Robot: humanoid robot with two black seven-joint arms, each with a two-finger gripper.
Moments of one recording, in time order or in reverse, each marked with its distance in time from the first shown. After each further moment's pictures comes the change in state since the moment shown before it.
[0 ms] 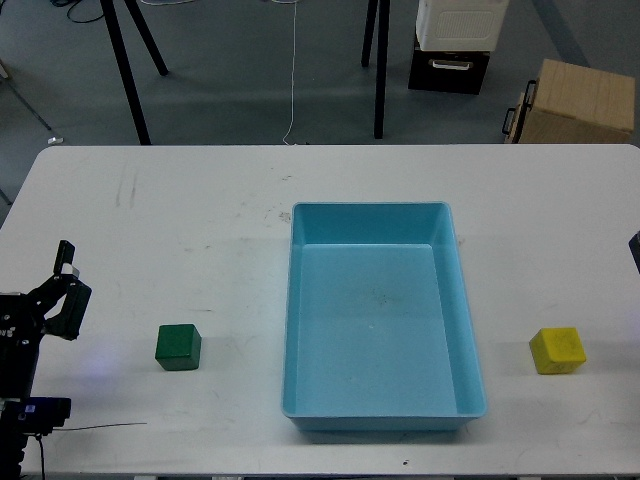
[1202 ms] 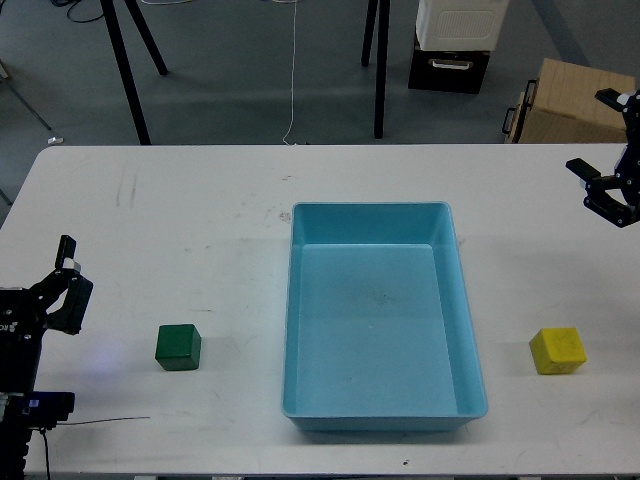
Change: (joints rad) left arm -0.021 -0.011 0.005 0.009 0.000 0.000 -0.002; right arm 1.020 -0.632 -1.020 -0.111 -0.837 -0.383 -0.151
